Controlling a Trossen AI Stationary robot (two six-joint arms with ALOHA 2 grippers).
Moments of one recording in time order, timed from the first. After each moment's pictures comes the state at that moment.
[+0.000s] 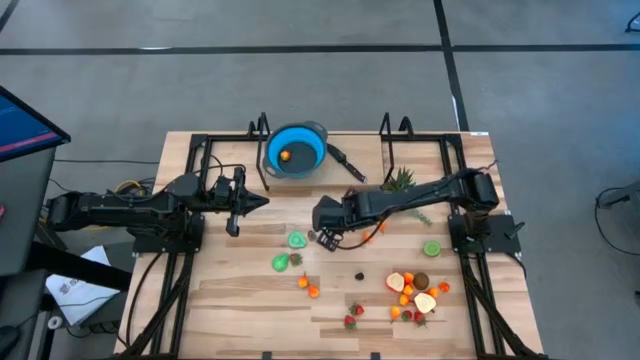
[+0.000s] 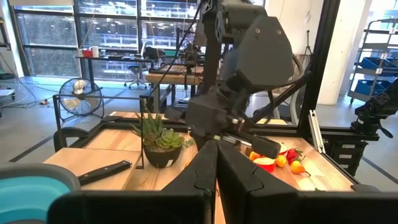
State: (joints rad) left arm 0.16 0.64 0.23 0.48 0.14 -0.04; right arm 0.10 1.93 1.55 -0.84 0.31 0.57
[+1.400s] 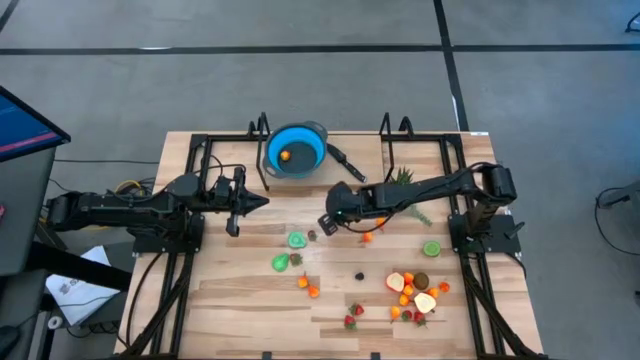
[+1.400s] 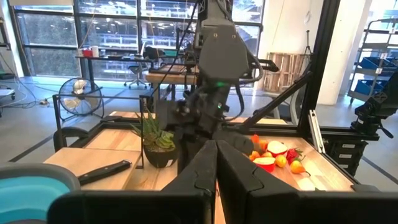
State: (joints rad) left arm 0.16 0.64 0.23 0.48 0.14 -0.04; right arm 0.02 1.80 1.25 -0.49 0.26 0.84
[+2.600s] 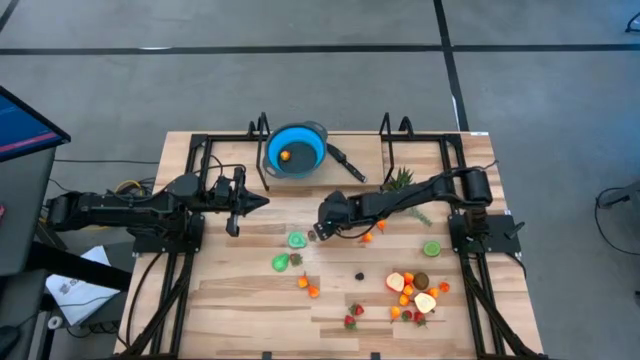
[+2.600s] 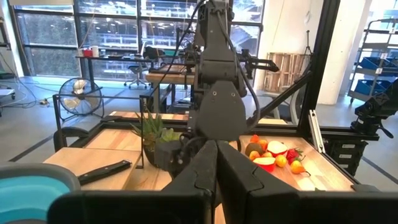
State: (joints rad) left arm 0.16 0.64 0.23 0.48 0.14 -0.04; right arm 0.02 1.97 1.25 -0.43 0.26 0.96
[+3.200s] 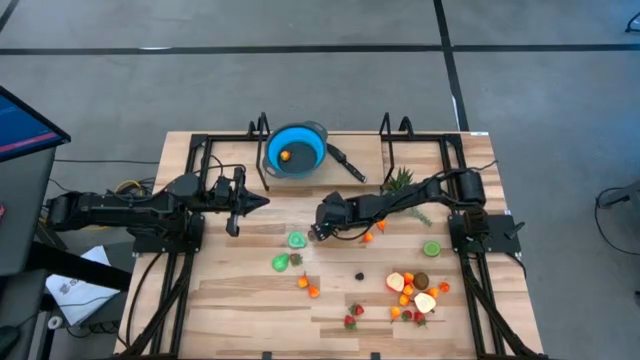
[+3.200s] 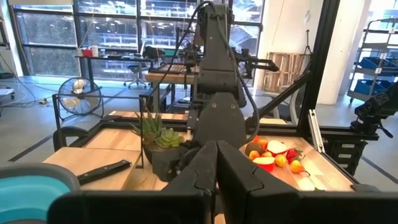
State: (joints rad) left arm 0.16 0.64 0.23 0.48 0.14 -0.04; right arm 0.01 2.03 1.25 -0.38 0.28 0.96
